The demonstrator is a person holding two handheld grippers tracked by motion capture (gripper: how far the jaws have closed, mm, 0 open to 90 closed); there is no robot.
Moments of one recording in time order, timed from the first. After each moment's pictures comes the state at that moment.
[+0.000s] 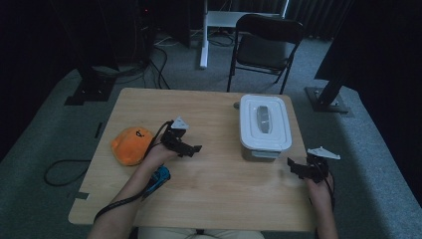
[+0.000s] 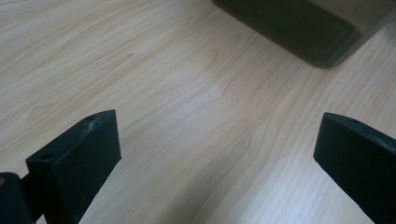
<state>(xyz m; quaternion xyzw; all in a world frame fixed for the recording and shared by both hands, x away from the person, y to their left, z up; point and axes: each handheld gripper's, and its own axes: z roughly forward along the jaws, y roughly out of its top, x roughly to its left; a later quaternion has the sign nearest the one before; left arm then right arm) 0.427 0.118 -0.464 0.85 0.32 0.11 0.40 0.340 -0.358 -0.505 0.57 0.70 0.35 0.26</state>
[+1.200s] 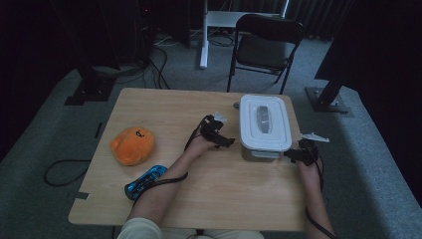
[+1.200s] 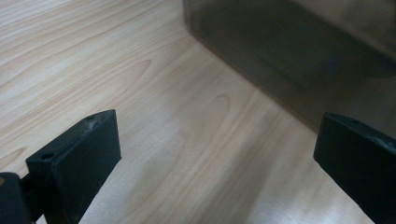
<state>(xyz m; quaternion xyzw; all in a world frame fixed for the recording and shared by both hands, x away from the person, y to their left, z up) 0.488 0.000 -0.500 0.86 0.32 0.11 0.38 0.409 -0.355 -0.522 0.59 0.68 0.35 0.24</state>
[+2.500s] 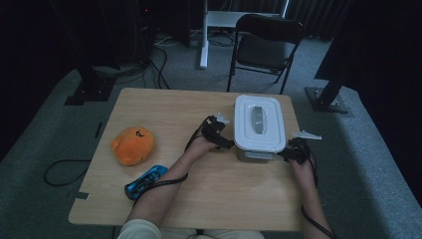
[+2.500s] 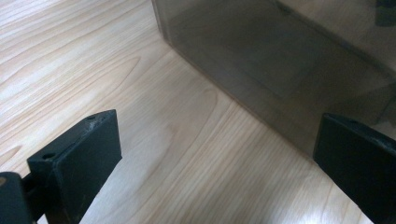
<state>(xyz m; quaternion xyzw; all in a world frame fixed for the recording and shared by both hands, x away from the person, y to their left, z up) 0.479 -0.001 -0.493 0.87 0.31 0.11 0.37 0.415 -0.332 -0.521 0.55 0.71 0.39 0.21</state>
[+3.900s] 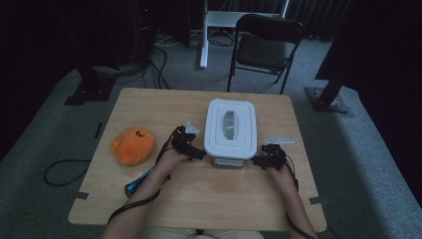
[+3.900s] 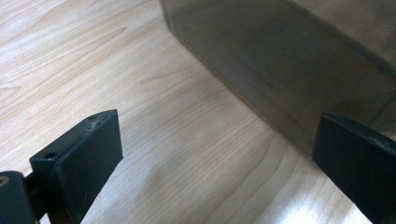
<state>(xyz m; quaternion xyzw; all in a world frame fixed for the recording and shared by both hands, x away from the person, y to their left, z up) 0.427 0.092 -0.494 0.85 0.35 0.14 0.36 0.395 -0.249 -0.520 0.46 0.77 0.40 0.16</state>
